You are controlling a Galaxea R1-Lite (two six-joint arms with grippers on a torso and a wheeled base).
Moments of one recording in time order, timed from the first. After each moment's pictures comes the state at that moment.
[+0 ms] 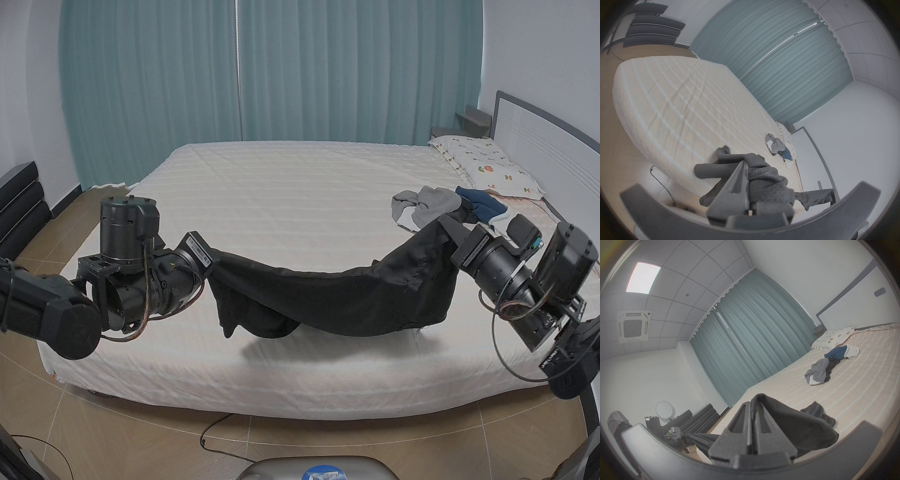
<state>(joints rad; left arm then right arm) -0.44 1.72 -0.83 -0.54 0.09 -0.95 0.53 1.69 -0.51 -1.34 -0.23 0.54</state>
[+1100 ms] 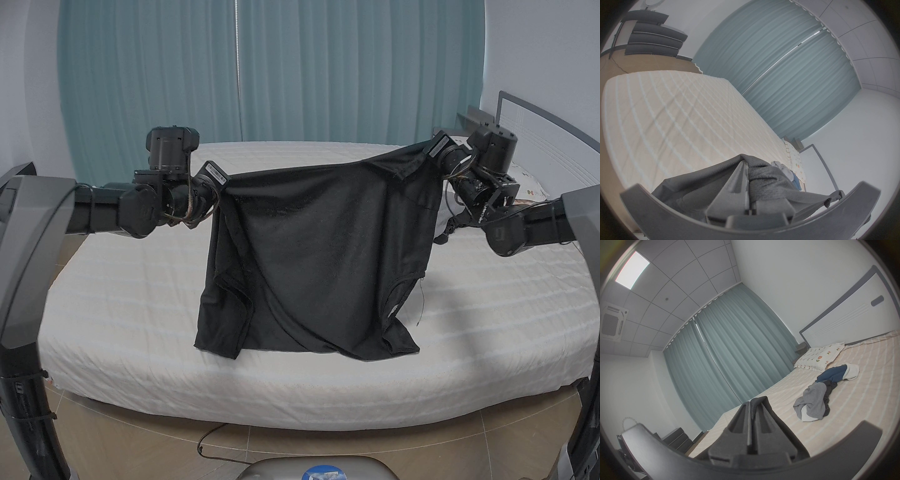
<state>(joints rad) -0.28 2.15 -1.70 -0.14 0.10 -0.90 0.29 2.13 -1.52 -0.82 -0.30 0.54</state>
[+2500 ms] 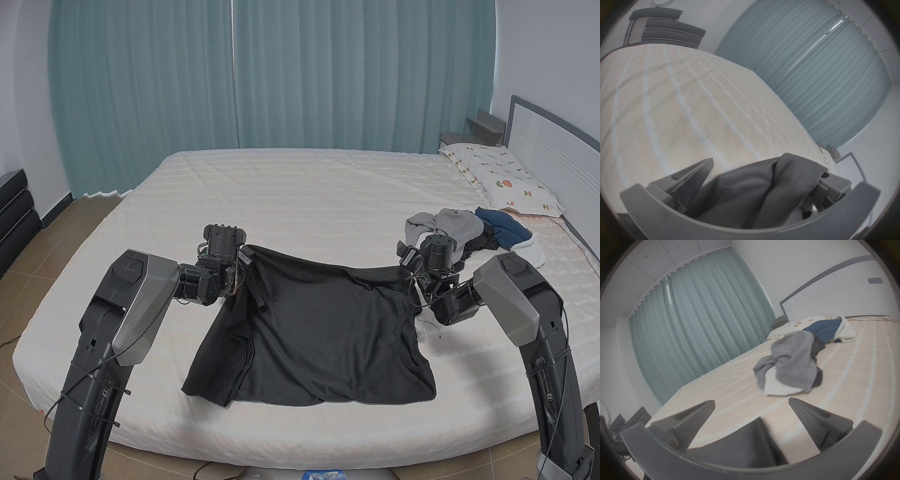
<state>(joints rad) -0.28 2.72 -2.00 -0.21 0.29 -0.97 0.22 2.71 -1.69 -0.87 -0.37 0.52</state>
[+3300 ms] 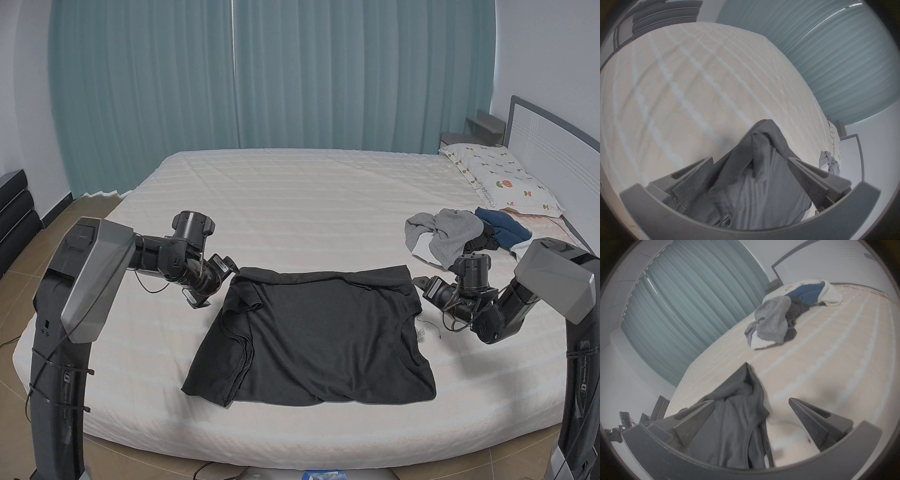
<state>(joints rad) -0.20 2.49 -1.82 0.16 -0.05 -0.95 0.17 2.38 -1.06 -0.87 -0.09 0.69</state>
